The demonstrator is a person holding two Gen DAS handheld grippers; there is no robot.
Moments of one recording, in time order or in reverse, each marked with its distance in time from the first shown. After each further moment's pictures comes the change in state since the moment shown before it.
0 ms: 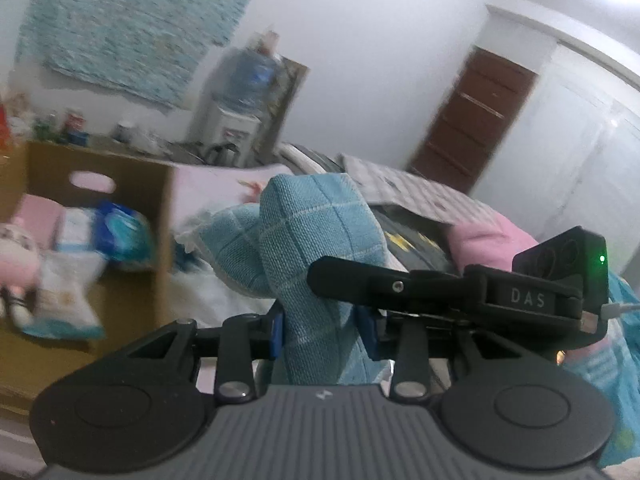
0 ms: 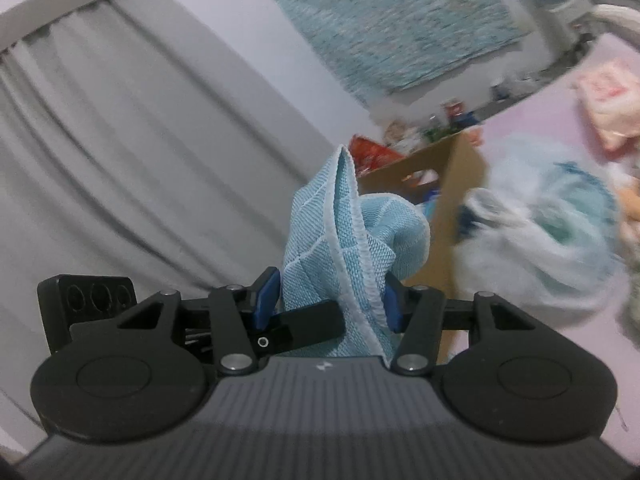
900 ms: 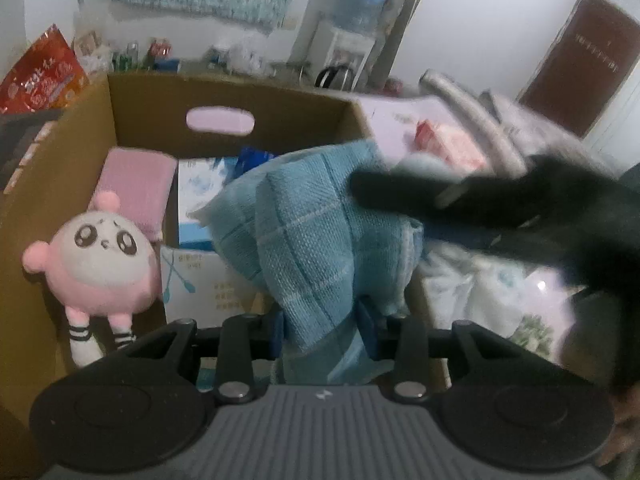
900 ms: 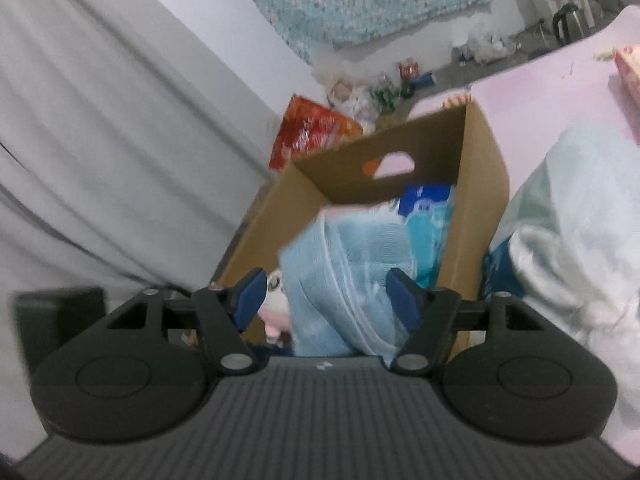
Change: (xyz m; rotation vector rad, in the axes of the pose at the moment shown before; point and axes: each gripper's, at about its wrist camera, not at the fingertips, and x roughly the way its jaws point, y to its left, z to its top) left arm 0.100 0.156 0.044 -0.058 0.309 0.282; right arm 0.178 -0.031 0.056 0.023 0.099 -0.190
